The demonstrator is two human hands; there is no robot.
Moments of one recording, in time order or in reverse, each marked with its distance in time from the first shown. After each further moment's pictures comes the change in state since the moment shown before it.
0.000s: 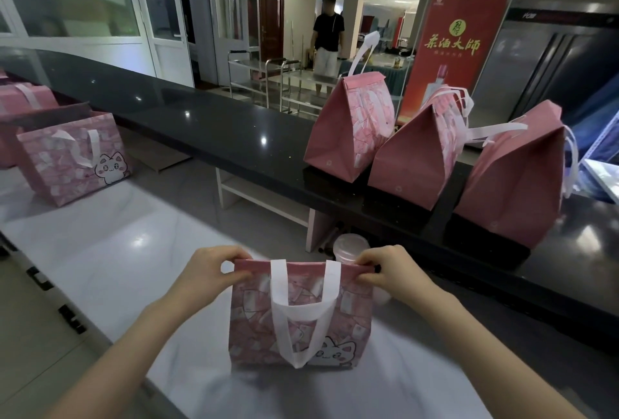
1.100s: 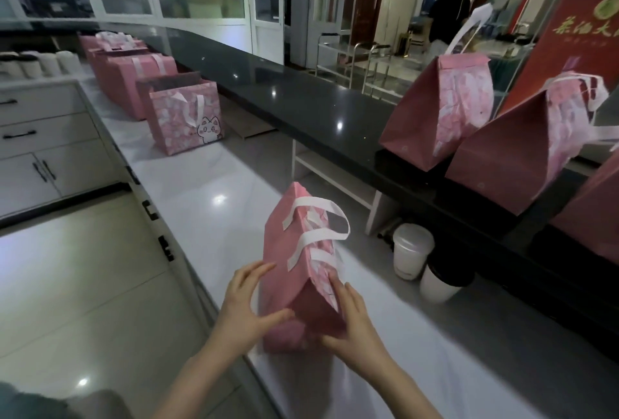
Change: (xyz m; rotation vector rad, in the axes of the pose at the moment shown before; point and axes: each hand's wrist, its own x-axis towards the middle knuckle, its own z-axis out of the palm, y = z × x) left_hand -0.136 -0.013 0.067 -0.179 0.302 -0.344; right_hand -0.054 -0.057 0.162 0.511 -0.217 -0.093
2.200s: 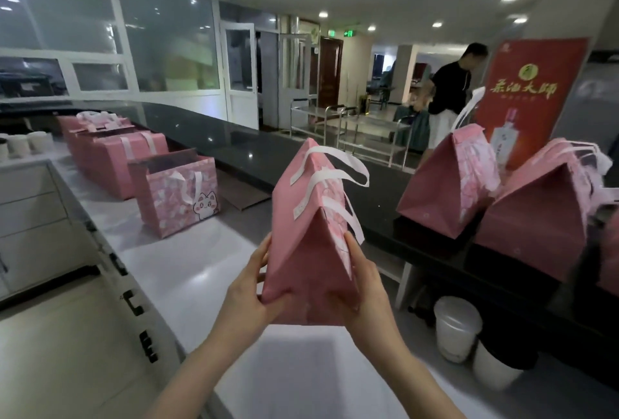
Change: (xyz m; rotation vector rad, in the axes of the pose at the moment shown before) left_hand 0.157 0.031 -0.120 -0.307 -0.048 0.213; right_hand 0.132 -0.157 -0.014 0.041 0.524 -0.341
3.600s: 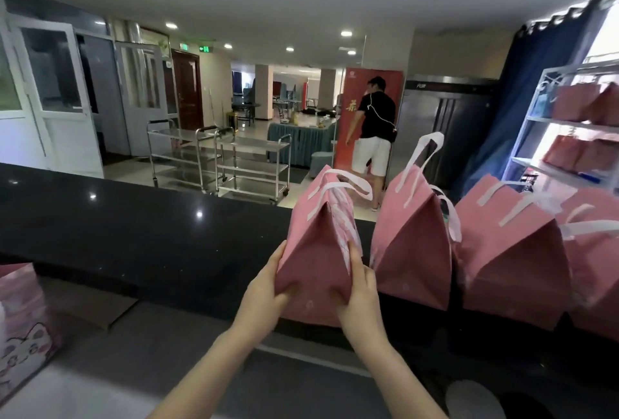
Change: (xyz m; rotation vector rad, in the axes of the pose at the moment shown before) left_hand 0.333 -0.077 0.092 -0.032 -0.475 0.161; right_hand 0.230 0.103 0.015 -0.376 0.468 0.333
